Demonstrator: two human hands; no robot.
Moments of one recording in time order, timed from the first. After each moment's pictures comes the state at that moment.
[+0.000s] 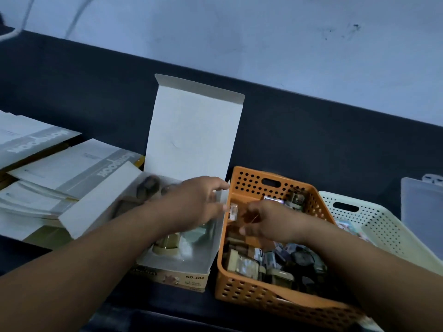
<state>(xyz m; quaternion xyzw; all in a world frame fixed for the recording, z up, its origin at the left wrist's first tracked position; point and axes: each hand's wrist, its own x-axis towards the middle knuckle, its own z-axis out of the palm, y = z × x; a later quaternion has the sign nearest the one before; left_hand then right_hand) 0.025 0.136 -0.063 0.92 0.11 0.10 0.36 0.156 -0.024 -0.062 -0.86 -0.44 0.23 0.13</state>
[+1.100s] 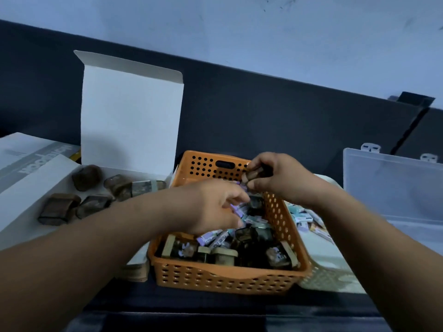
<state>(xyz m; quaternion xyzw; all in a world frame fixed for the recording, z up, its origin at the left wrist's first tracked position) 0.066 0.039 -0.035 0.94 -0.05 -0.06 0.32 0.197 -0.111 -0.022 -0.88 -0.35 0.08 0.32</state>
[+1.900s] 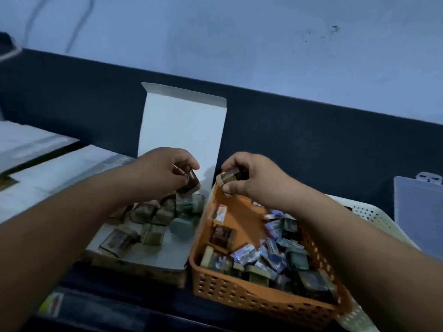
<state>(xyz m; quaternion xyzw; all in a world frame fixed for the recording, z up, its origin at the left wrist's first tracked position) 0.013 0.138 -0.009 0.92 0.15 0.15 0.32 0.157 -0.027 -0.003 -0.81 -0.50 0.07 0.31</state>
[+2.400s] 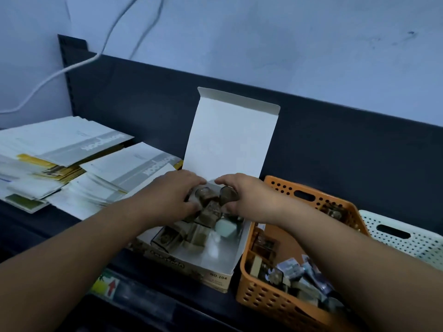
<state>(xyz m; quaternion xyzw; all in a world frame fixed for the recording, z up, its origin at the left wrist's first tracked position) -0.029 0.181 -0.058 0.96 0.21 0.12 0.15 0.122 0.057 -0.034 -0.80 -0.58 0.11 0.13</state>
